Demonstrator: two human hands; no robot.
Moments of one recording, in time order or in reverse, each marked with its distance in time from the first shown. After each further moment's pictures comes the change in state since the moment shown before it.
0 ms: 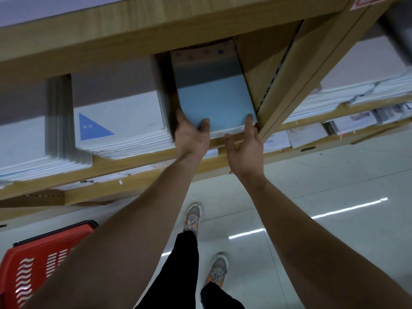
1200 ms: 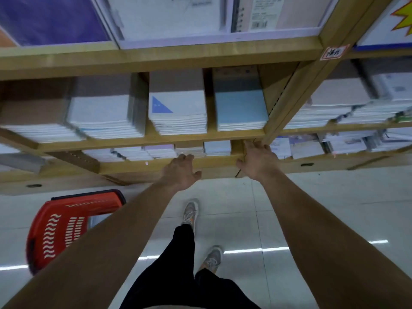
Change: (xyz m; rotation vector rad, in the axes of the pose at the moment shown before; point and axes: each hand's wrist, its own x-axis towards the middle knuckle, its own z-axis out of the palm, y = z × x) left_hand -0.131 -0.065 -0.168 0.783 -0.512 0.108; right_hand -0.093 -0.068 -0.080 -0.753 -0.507 -0.133
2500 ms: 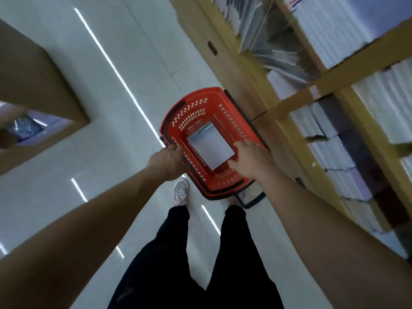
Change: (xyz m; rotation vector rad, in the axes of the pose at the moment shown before) left_hand -0.242 -0.623 0.183 -0.596 0.005 -0.685; right_hand -0.052 -0.640 0.355 -0.709 -0.515 -0.906
